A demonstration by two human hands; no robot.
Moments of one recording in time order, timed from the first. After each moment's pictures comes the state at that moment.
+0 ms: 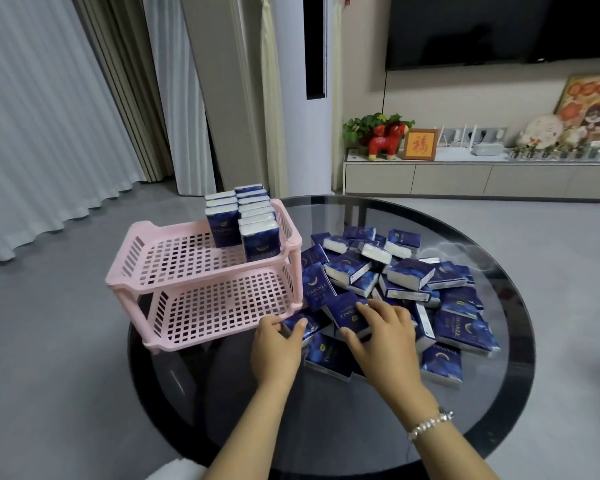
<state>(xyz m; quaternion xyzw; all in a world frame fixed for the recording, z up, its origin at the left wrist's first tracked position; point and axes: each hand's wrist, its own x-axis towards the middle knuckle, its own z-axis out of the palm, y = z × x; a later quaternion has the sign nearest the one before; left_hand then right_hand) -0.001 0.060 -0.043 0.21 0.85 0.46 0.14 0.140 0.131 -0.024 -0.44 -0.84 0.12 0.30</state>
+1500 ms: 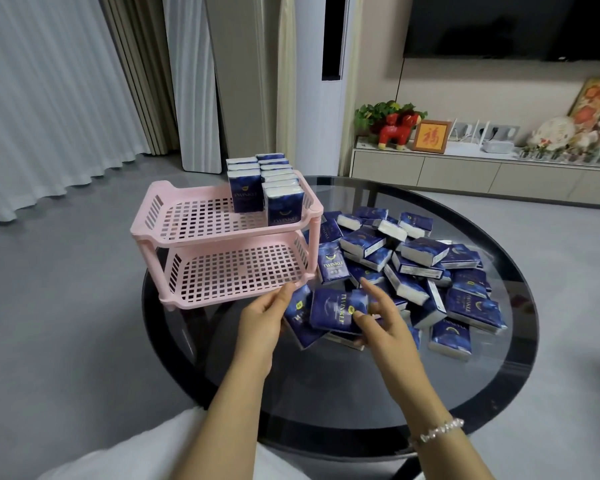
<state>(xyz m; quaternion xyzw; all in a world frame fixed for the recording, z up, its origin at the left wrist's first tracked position) -0.007 0.007 -0.024 0.16 0.61 0.71 0.32 0.145 0.077 -0.013 -0.31 -0.61 0.63 0.37</state>
